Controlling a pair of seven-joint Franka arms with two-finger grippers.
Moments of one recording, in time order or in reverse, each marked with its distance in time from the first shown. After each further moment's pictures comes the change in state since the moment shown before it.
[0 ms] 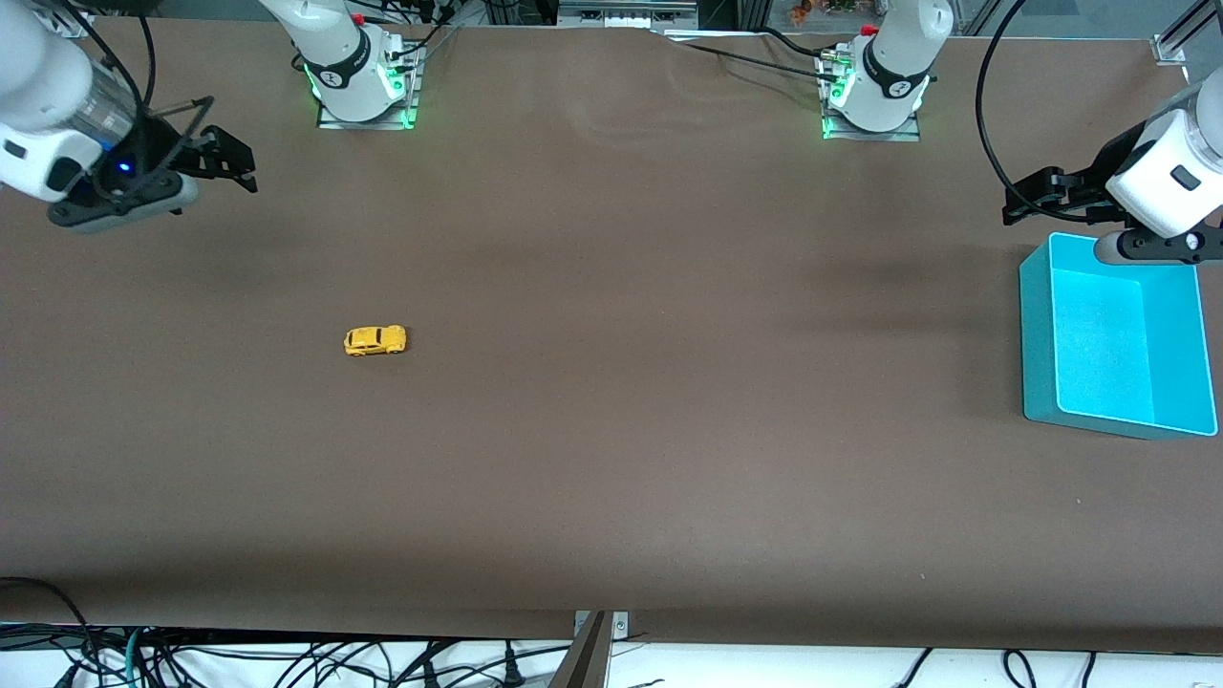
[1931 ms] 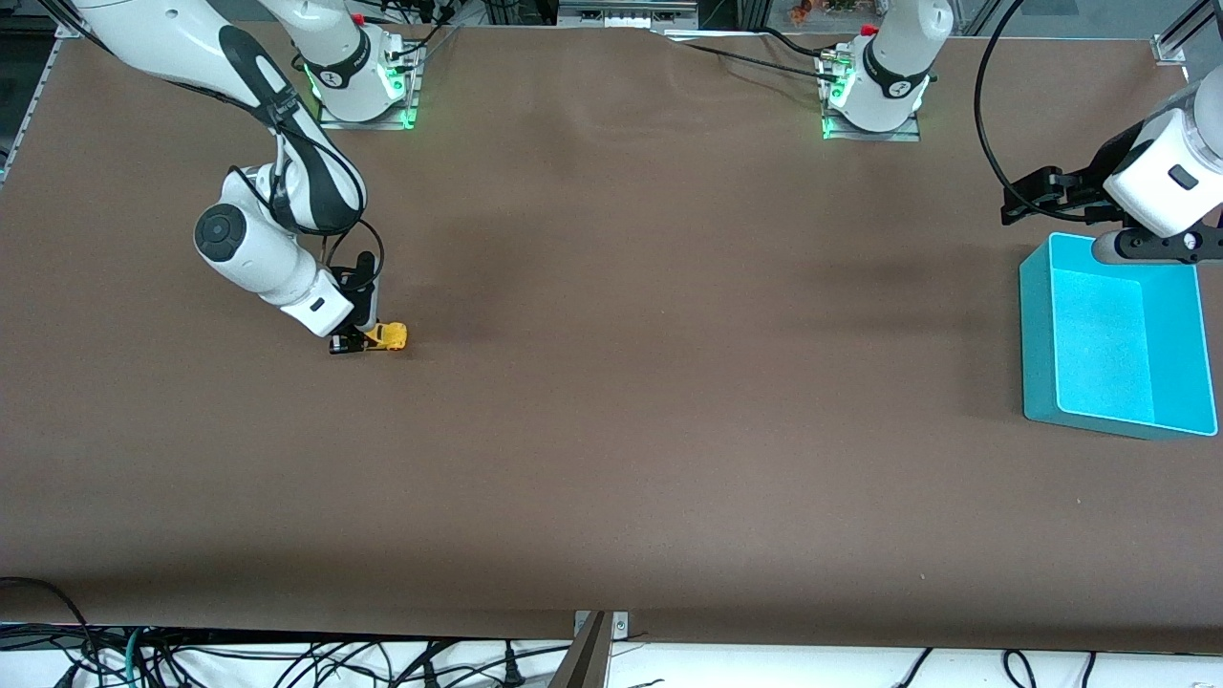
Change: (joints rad) left arm 0.000 0.000 -0.003 0.001 0.000 0.000 0.000; right arm 0.007 0.493 0.057 -0.378 -0.002 1.023 -1.208
